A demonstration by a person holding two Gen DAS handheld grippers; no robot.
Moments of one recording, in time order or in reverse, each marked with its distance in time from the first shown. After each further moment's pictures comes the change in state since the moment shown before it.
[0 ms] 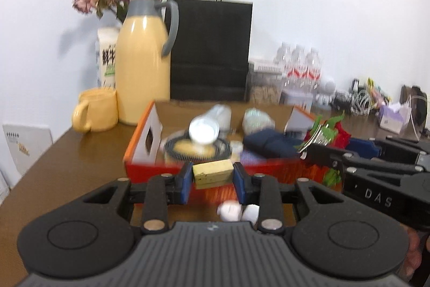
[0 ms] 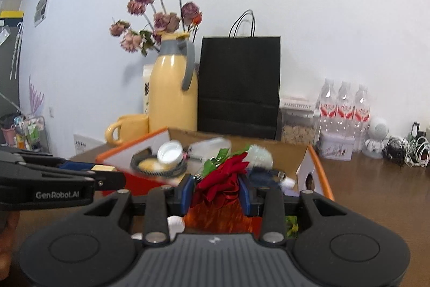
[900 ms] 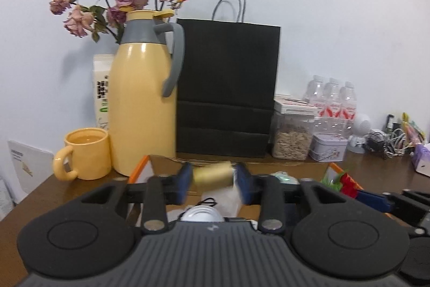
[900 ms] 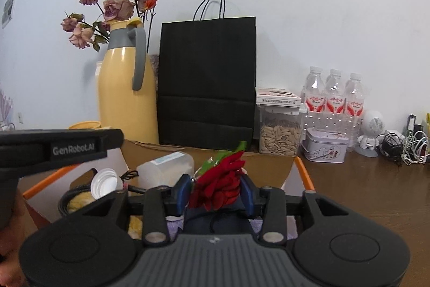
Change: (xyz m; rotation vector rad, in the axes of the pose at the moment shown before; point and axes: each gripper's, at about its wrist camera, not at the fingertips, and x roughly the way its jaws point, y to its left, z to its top) left arm 0.099 -0.011 0.056 -0.045 -0.107 0.124; right arm 0.101 -0.035 0.024 0.050 0.055 -0.110
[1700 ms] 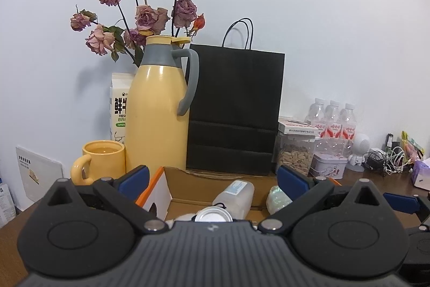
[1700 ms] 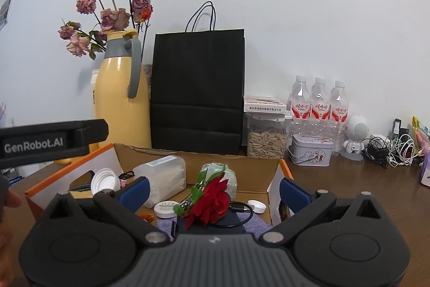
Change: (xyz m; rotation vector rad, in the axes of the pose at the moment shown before) left arm -0.041 0.009 -0.011 -0.029 -0.112 0.008; right arm -0.027 0.000 -0.006 0.003 -0.047 -0.042
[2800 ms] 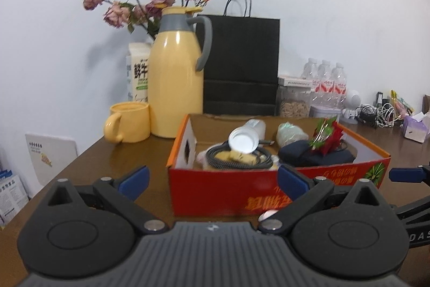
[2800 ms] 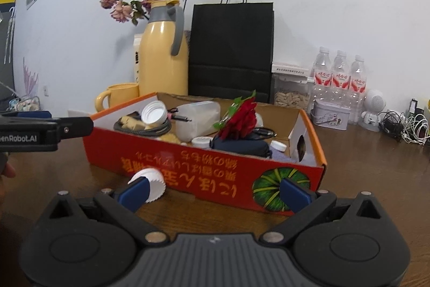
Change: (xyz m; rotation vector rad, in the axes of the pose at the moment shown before) left arm -0.073 0.046 -0.046 0.065 0.137 -0.015; right arm -0.065 0.006 -0.053 -0.056 0.128 0.140
